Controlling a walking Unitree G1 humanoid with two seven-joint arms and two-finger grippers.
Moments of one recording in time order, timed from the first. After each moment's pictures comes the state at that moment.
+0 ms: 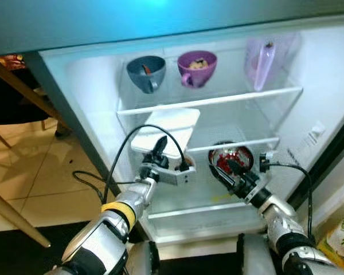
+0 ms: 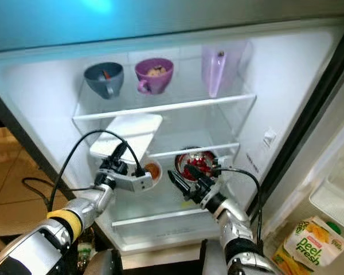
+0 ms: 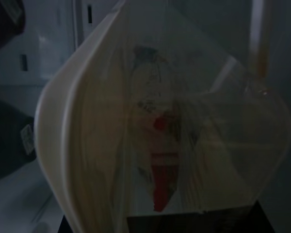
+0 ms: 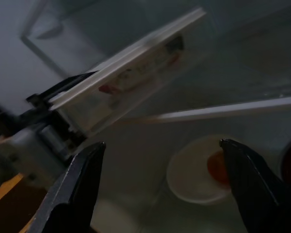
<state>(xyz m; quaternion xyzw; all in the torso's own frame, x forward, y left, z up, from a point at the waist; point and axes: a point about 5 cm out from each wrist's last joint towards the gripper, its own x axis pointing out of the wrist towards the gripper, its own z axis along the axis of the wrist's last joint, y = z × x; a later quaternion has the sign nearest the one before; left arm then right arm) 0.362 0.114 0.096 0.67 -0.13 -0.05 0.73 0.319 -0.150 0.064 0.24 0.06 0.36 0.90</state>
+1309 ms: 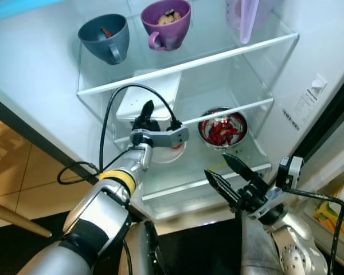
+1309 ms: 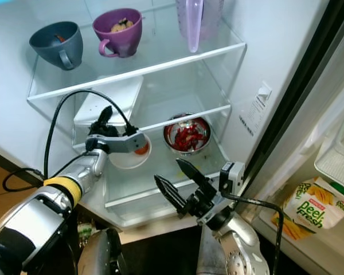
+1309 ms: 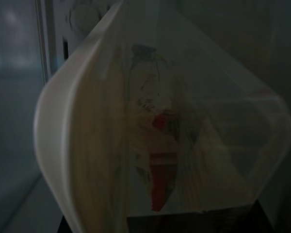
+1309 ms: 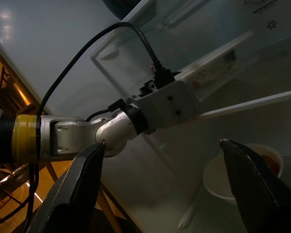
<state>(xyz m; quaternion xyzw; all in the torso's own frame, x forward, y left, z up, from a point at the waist) 0.401 0.139 0.166 0.63 -0.09 0.06 0.77 0.249 -0.125 0.129 0.22 -0.05 0.44 0.87</state>
